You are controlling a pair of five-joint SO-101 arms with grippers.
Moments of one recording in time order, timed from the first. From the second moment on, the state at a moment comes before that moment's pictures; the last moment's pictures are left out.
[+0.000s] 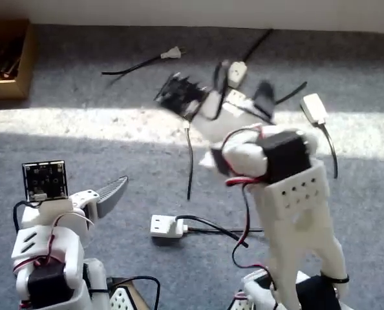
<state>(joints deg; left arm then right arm) -20.5 -99.8 70.1 71.4 -6.5 -26.0 -23.1 -10.9 98.5 34.2</state>
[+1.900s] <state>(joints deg) 24.1 -12.4 57.2 45.8 -64.0 19.6 -60.7 75.9 65.4 23.3</state>
